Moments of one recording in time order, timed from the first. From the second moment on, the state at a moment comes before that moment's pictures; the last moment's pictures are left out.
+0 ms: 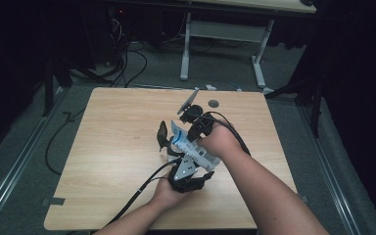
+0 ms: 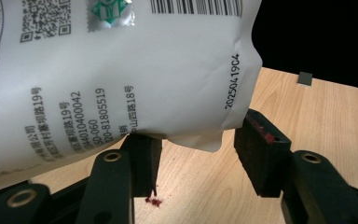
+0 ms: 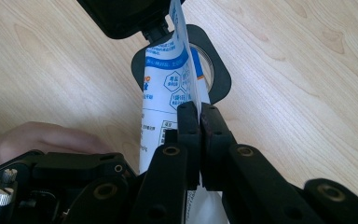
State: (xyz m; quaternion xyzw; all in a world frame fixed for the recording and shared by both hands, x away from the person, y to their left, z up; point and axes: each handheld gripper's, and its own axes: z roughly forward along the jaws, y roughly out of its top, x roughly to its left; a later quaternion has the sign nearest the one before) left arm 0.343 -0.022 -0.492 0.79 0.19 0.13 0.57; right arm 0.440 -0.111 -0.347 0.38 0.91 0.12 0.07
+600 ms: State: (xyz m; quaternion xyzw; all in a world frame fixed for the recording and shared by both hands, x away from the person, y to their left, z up) left arm 0.345 -0.020 -0.491 0.79 0.19 0.13 0.57; right arm 0.444 -0.106 -0.348 0.38 0.92 0.12 0.07
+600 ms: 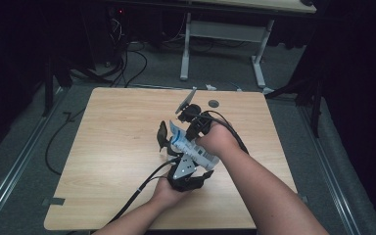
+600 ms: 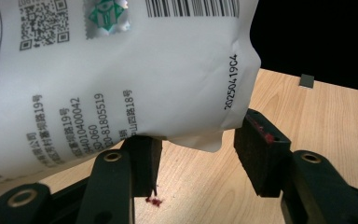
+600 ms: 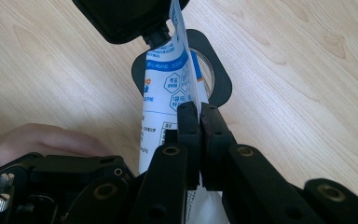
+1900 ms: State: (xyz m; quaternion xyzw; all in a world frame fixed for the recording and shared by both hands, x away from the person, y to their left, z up) left arm 0.346 -0.021 -0.495 0.79 0.19 0.14 0.56; right arm 0.449 -0.109 -0.356 0.38 0.92 0.12 0.06
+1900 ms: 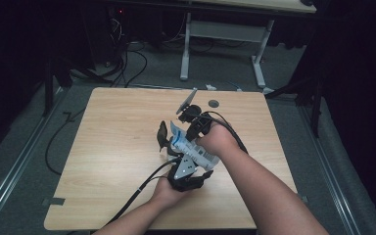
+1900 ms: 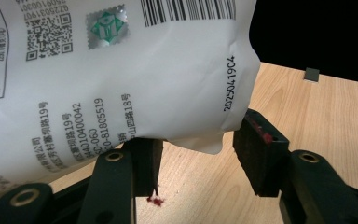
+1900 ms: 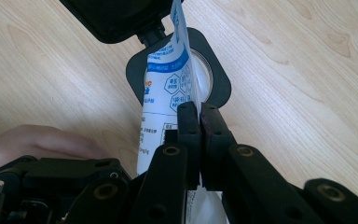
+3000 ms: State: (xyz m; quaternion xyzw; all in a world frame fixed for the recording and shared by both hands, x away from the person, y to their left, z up) left arm 0.347 -0.019 -0.490 0.79 0.19 0.14 0.57; right arm 0.453 -0.105 -0.353 0.37 0.92 0.12 0.06
